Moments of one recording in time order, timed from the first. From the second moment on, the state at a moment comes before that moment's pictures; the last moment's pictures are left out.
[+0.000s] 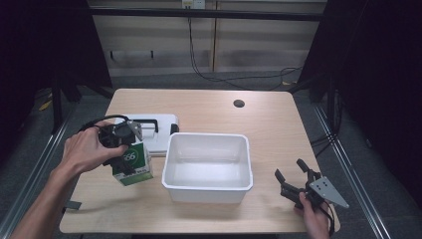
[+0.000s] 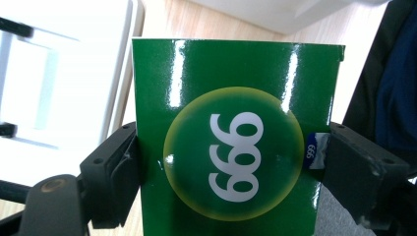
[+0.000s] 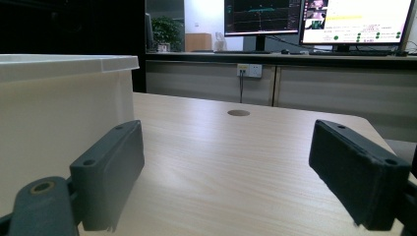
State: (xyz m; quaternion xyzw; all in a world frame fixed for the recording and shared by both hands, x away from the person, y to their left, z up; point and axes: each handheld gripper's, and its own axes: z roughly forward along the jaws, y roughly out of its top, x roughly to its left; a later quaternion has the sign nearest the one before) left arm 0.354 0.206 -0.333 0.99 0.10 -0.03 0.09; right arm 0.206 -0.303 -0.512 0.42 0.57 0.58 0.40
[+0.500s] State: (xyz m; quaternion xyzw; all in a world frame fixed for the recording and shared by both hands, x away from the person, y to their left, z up) left arm 0.352 0.200 -0.300 0.99 0.10 -0.01 0.11; right arm 0.205 -0.303 -0.512 0.42 0.57 0.58 0.40
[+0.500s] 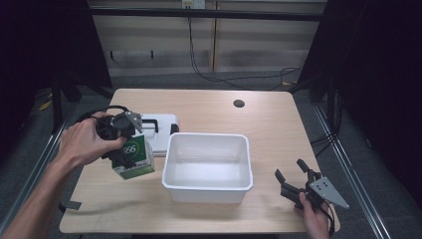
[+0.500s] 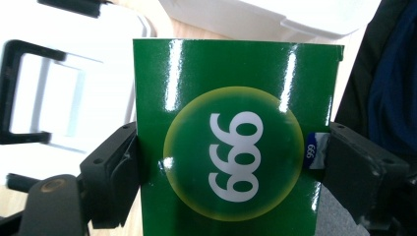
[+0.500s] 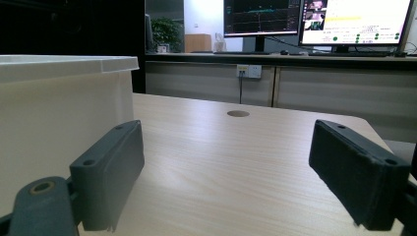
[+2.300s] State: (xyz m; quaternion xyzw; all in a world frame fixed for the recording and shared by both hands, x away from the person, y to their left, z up) left arm 0.361 0.116 -0.229 0.98 0.08 0.01 0.16; right arm 0.206 -0.303 -0.512 0.42 0.57 0.58 0.40
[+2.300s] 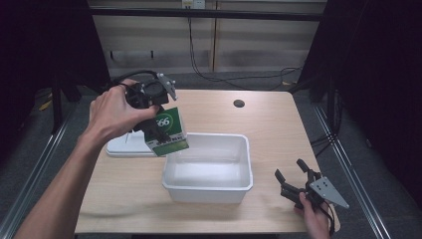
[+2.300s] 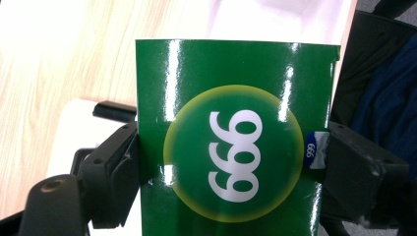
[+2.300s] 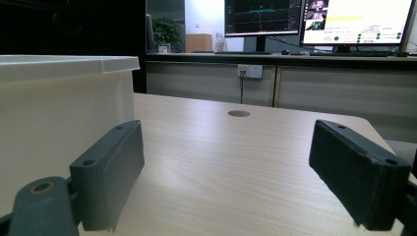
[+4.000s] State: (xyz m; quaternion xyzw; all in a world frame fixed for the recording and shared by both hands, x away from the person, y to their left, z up) left arm 0.367 0.065 -0.321 0.99 0.02 -0.04 0.11; right arm 0.206 -0.304 -0.512 0.42 0.58 0.58 0.40
